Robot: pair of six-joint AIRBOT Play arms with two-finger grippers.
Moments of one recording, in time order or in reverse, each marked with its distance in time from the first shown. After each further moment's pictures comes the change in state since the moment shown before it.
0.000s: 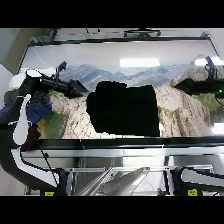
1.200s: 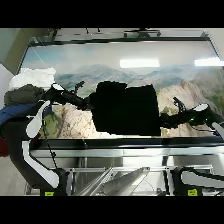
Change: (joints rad) left arm -0.113 -0.153 -0.097 0.008 0.129 0.101; right arm 0.209 -0.054 -0.470 -0.048 -0.103 0.034
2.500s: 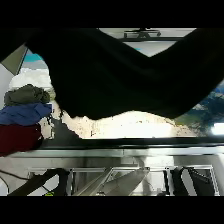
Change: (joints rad) left arm 0.070 0.721 0.620 -0.595 -0.165 -0.089; right arm -0.249 0.736 0.822 0.480 0.025 -0.146
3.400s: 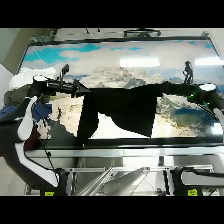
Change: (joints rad) left arm 0.047 -0.716 -0.461 0.334 0.092 0.040; right arm 0.302 -0.791 -0.467 -0.086 -0.328 -0.138
